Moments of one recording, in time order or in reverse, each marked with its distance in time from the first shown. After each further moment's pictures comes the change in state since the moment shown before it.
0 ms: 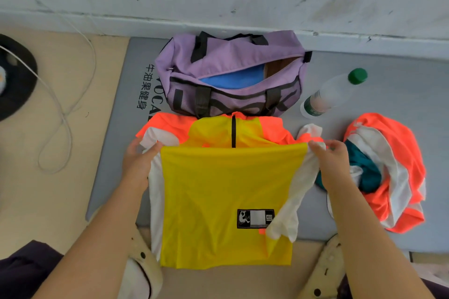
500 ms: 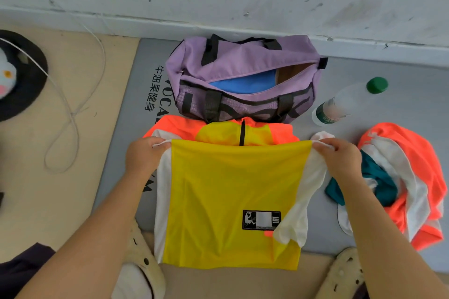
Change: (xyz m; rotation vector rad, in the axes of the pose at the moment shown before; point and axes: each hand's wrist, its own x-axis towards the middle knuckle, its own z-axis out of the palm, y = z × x) left_hand 0.019 0.017 0.000 0.675 0.005 0.327; right_hand 0.026 -0.014 0.006 -0.473 -0.089 -0.326
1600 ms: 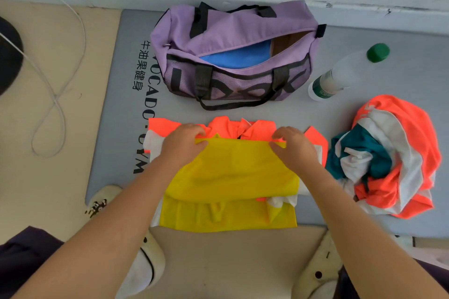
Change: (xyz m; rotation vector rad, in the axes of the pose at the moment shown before) left_hand -0.028 0.043 0.063 0.239 -0.297 0.475; right_hand -0.048 -0.012 0.057 -0.254 -0.241 -0.413
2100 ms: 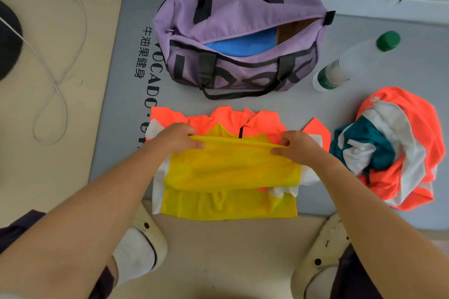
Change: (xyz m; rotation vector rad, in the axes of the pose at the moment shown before) left_hand 0.008 -0.031 -0.003 0.012 -0.421 -0.206; right_hand 0.005 0.022 0.002 -0.061 -0.414 0.108
